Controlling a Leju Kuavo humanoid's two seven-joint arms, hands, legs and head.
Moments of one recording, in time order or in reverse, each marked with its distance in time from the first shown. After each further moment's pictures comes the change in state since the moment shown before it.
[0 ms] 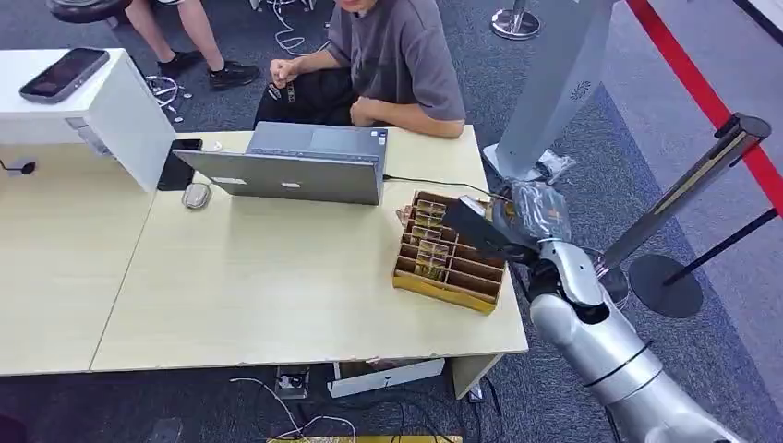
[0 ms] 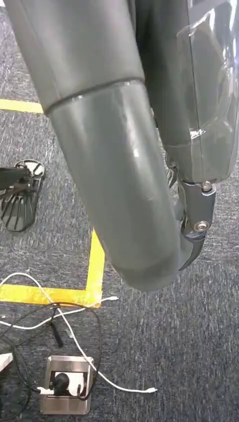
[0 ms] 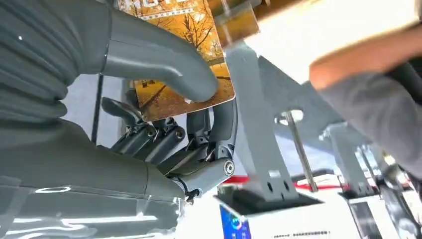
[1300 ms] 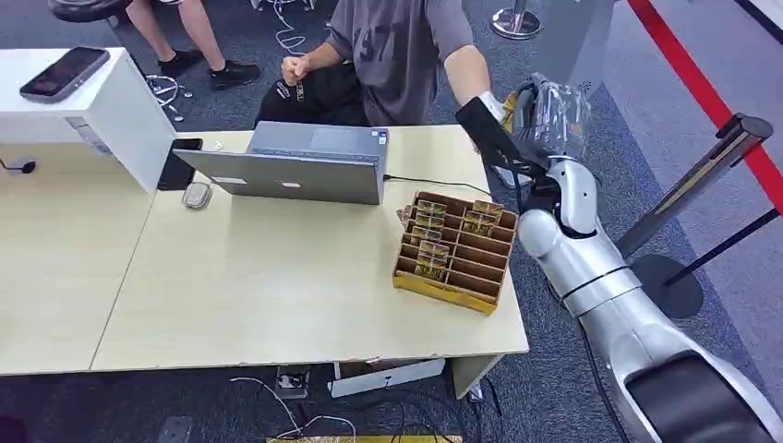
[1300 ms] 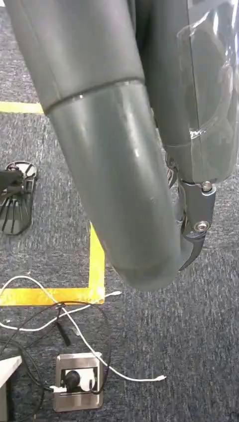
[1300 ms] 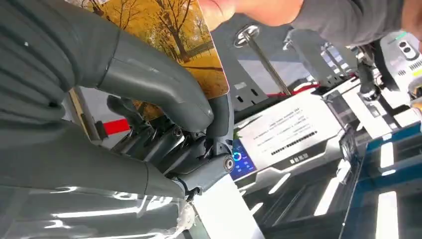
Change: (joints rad) left arm -0.004 -0.002 -0.042 0.000 -0.049 -0.008 -0.016; right arm -0.319 0.161 -0.026 0.401 0.017 -0.365 -0.167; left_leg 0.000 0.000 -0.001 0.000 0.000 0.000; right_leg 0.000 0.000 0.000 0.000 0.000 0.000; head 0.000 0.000
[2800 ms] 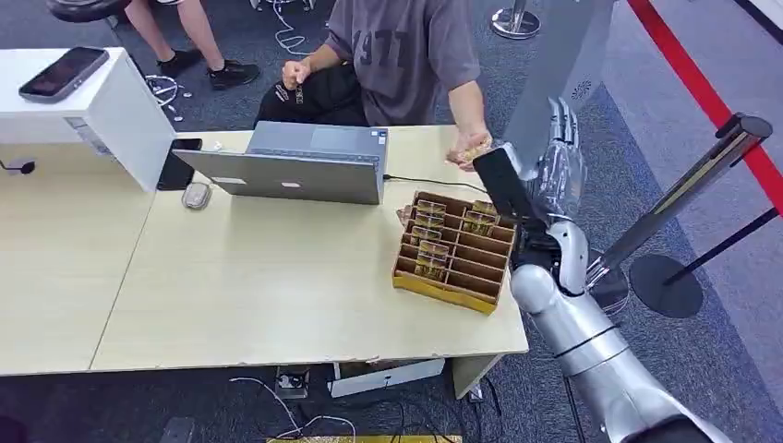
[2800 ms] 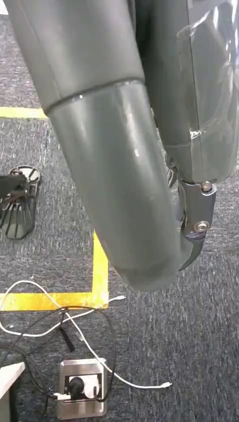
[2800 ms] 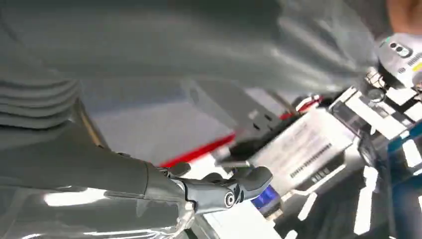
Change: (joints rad) left arm -0.002 -0.002 -0.027 0.000 0.038 0.011 0.014; right arm 0.284 0.008 -0.082 -0.259 -0.161 -0.127 -0.042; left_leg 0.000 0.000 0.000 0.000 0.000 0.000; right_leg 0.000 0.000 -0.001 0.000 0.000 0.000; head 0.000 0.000
